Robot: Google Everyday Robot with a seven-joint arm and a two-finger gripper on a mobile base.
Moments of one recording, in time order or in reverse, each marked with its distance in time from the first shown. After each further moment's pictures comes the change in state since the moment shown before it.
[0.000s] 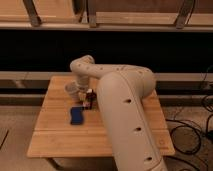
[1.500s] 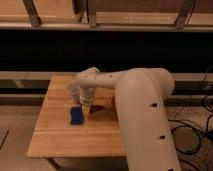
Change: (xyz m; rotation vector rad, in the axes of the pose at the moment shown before) arm 0.030 0.104 0.026 -0.117 -0.020 0.015
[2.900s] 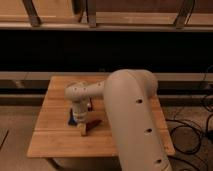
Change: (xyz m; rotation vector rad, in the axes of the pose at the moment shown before) arm -0.004 0.092 0.049 -0.268 0.146 -0.124
